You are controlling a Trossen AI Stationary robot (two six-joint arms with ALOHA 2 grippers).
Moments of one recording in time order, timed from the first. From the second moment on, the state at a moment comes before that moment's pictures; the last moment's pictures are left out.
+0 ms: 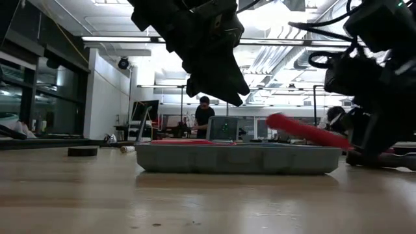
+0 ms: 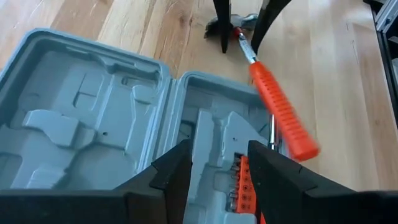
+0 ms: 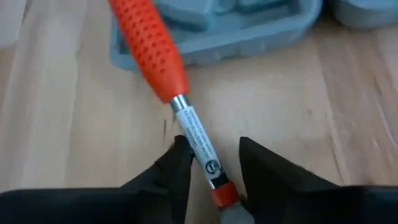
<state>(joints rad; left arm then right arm) -0.11 1.87 1.25 -0.19 0.04 -0.37 0.34 1.42 0.37 0.14 -0.03 0.50</state>
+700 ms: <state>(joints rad) -0.08 1.74 1.25 -0.19 -0.02 -0.30 0.21 1.30 0.36 0.33 -0.18 0.83</state>
